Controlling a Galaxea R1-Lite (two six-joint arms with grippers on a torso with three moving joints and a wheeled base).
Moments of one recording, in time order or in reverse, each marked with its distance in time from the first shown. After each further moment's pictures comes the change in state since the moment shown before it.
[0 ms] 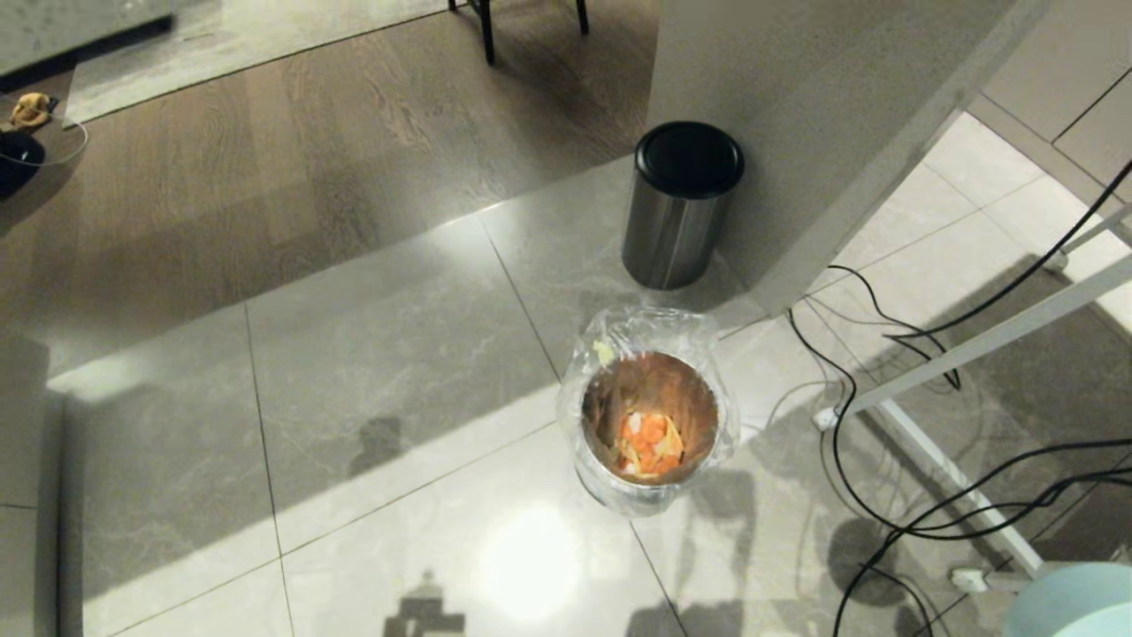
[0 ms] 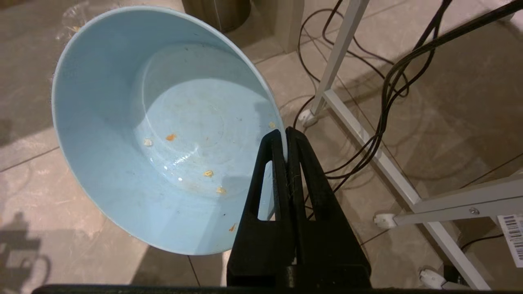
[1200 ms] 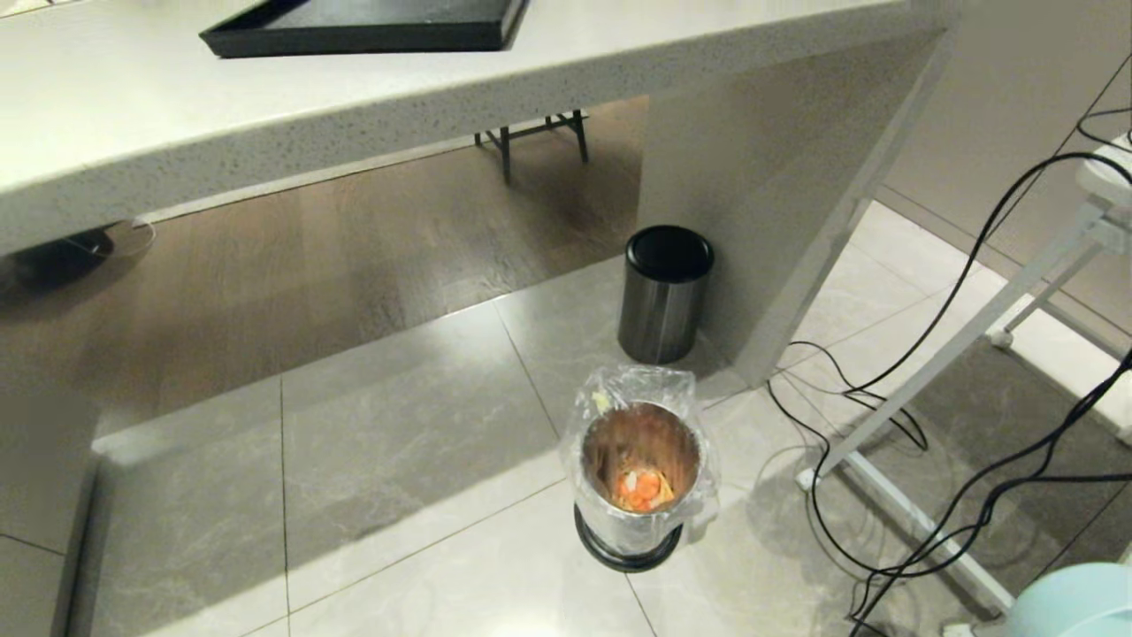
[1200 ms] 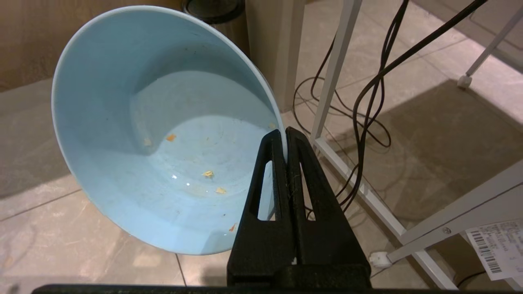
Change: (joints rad) left arm 0.000 0.000 0.000 0.000 0.000 -0.001; right arm 0.000 0.000 0.000 0.000 0.000 -0.002
